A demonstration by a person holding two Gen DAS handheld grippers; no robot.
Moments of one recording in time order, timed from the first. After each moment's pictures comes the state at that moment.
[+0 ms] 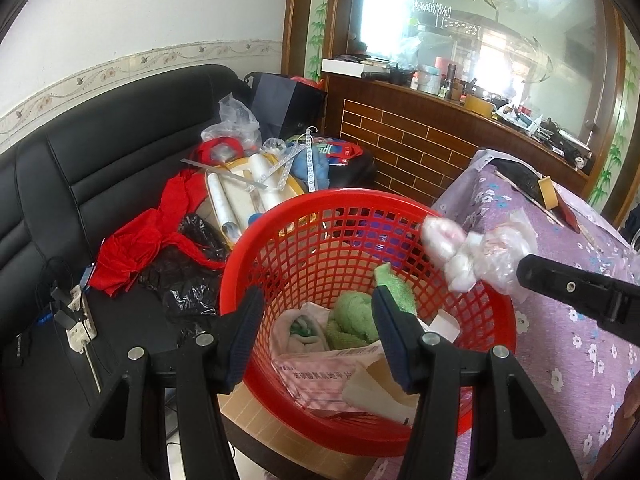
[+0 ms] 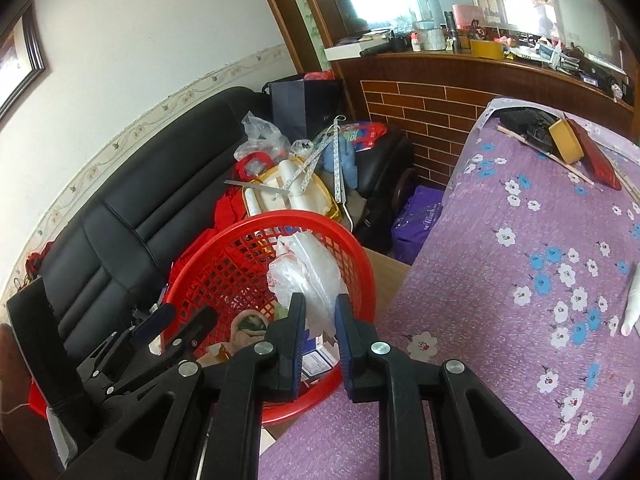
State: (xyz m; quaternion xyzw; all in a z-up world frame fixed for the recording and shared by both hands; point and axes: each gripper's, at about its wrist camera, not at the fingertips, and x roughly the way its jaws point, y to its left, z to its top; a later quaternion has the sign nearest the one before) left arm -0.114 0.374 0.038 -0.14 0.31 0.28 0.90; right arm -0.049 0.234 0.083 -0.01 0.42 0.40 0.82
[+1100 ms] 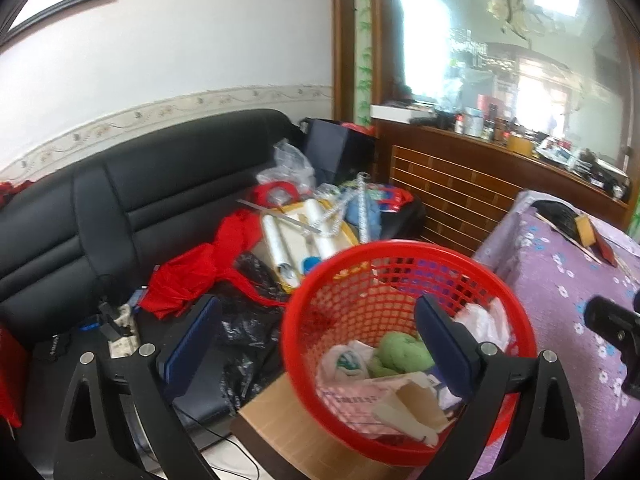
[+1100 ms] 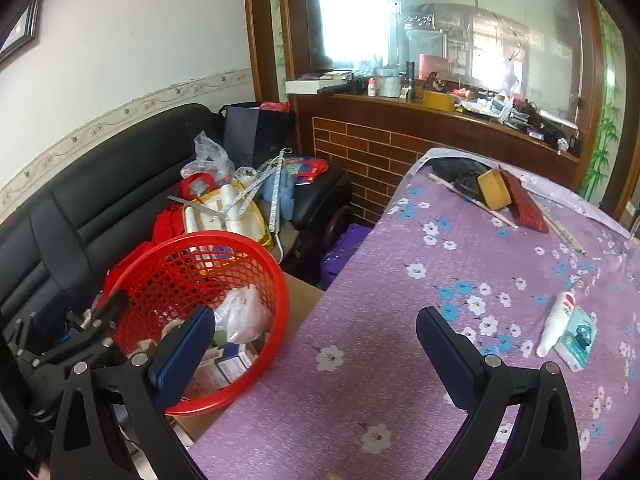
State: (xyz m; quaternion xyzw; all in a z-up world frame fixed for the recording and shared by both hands) left arm -0.136 0.364 0.062 -0.10 0.24 0.39 0.88; right arm -0.068 0.199 0.103 -0.08 0.33 0.30 0.89
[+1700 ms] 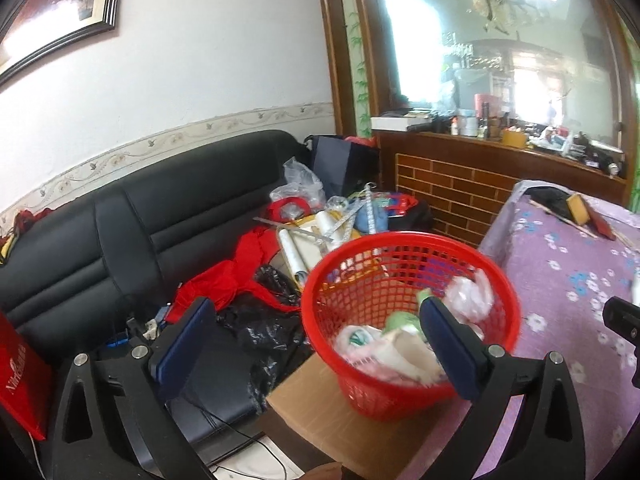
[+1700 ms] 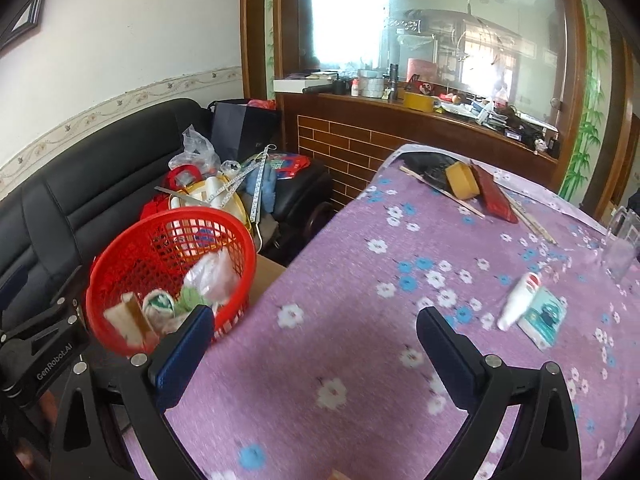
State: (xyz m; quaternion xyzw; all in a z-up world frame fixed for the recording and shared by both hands) left arm -0.170 0.314 0.071 -0.05 0.23 0.39 0.89; right arm -0.097 0.147 0.100 -0.10 0.33 0.28 0.90
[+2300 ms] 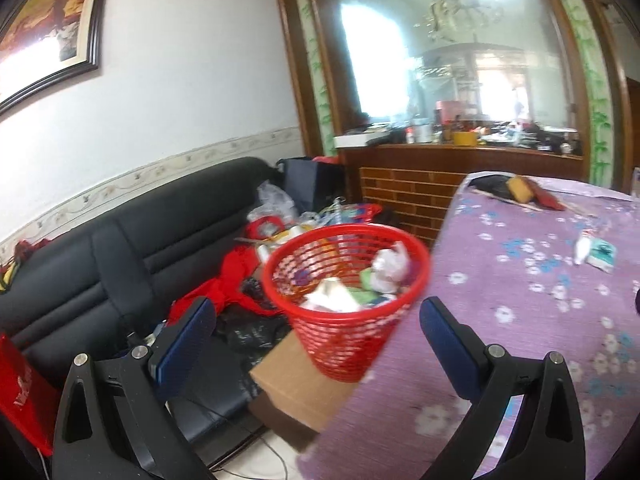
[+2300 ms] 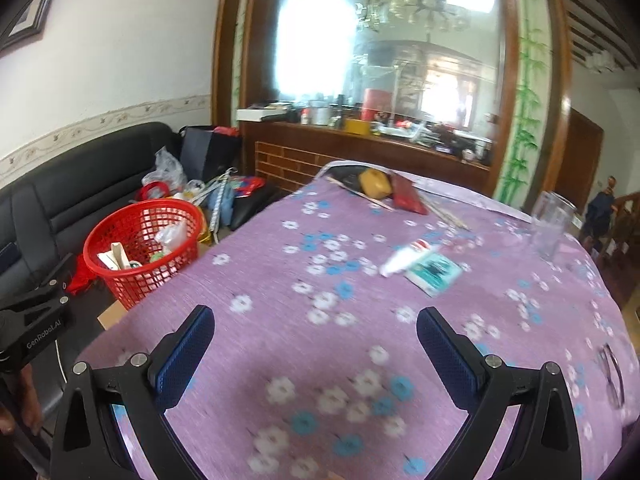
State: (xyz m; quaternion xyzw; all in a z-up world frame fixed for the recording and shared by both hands) left arm -0.206 0.211 0.074 0.01 0.21 0.35 0.91; right arm -0.182 0.010 0.112 -0.09 0.27 0.21 0.93
